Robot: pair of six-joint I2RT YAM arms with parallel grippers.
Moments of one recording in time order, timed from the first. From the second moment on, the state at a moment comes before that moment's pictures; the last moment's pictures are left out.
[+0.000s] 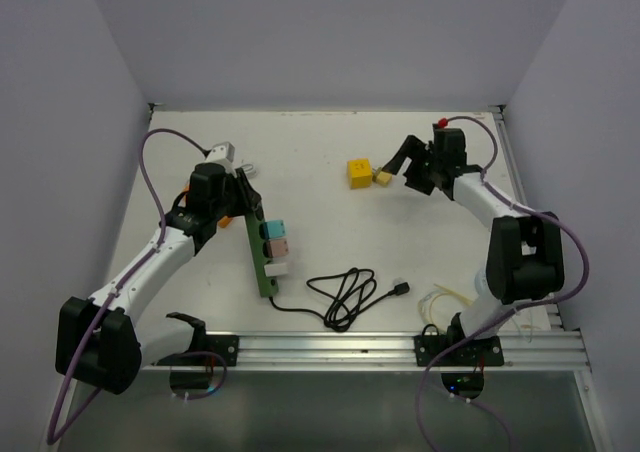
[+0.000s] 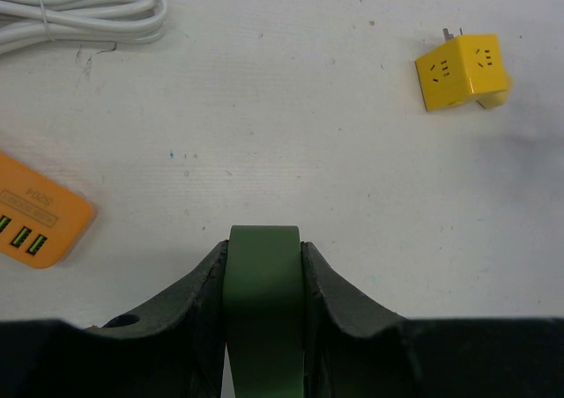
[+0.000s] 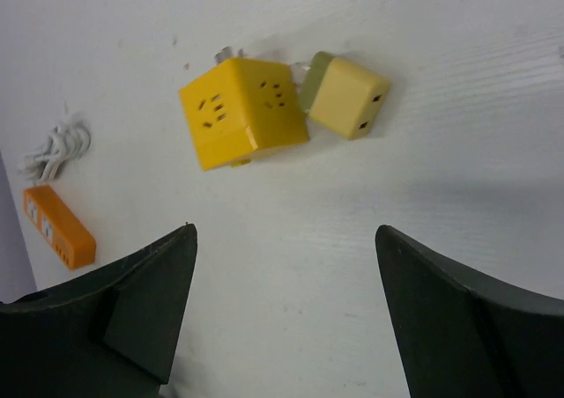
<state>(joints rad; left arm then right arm) -0.30 1.16 0.78 -0.20 0.03 -0.47 0.11 1.68 1.11 -0.17 -0.25 0.65</state>
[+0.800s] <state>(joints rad) -0.30 1.16 0.79 -0.20 0.07 -0.46 0.74 1.66 1.18 -0.09 -0.40 0.56</state>
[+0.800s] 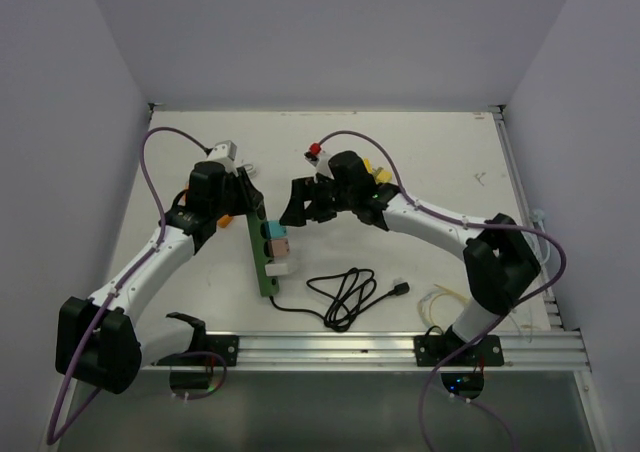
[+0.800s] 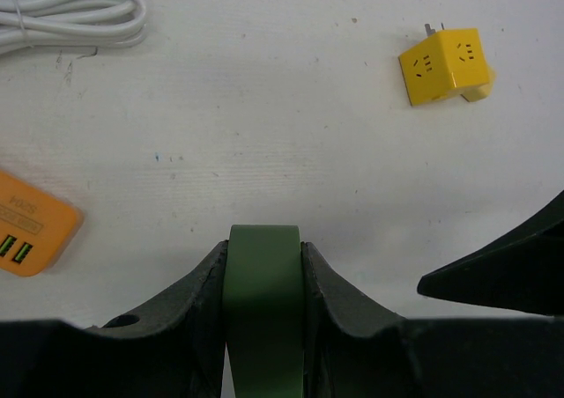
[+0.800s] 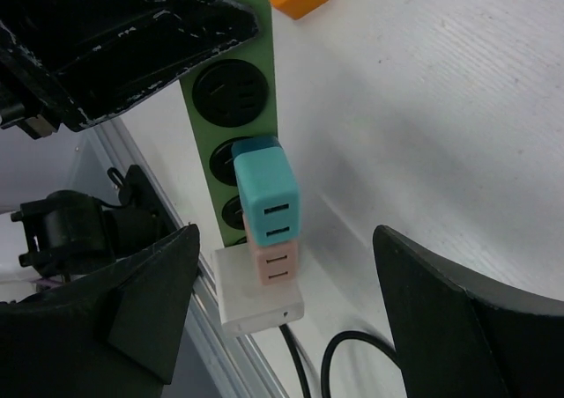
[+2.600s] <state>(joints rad) -0.31 1.11 0.67 -0.17 0.14 -0.53 0.84 1.81 1.31 -0.13 -0.35 0.51</state>
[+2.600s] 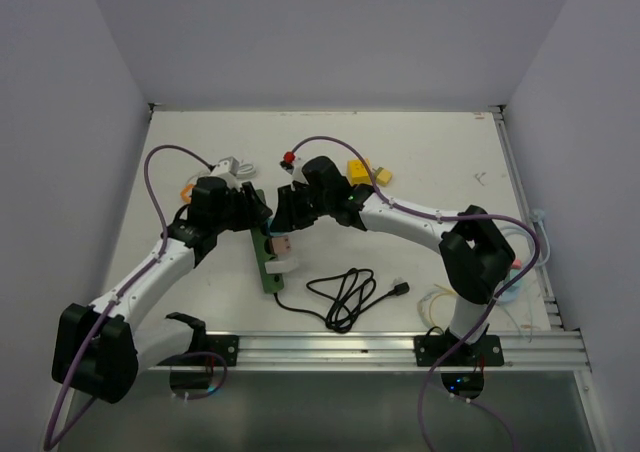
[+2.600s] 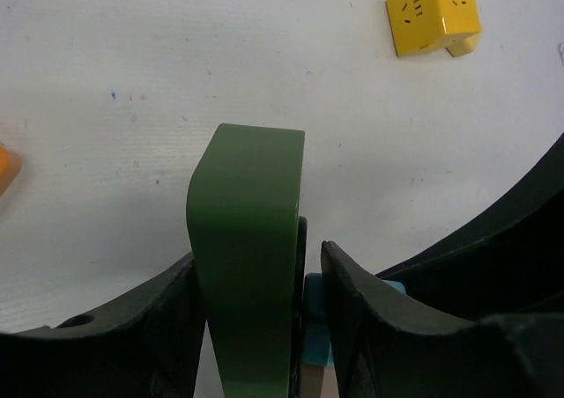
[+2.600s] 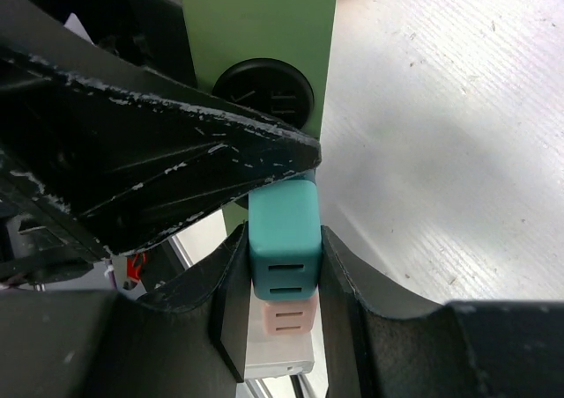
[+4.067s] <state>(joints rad) -0.38 1.13 0.74 -0.12 0.05 -0.55 0.79 1.71 1.30 -0.20 -0.37 0.45</state>
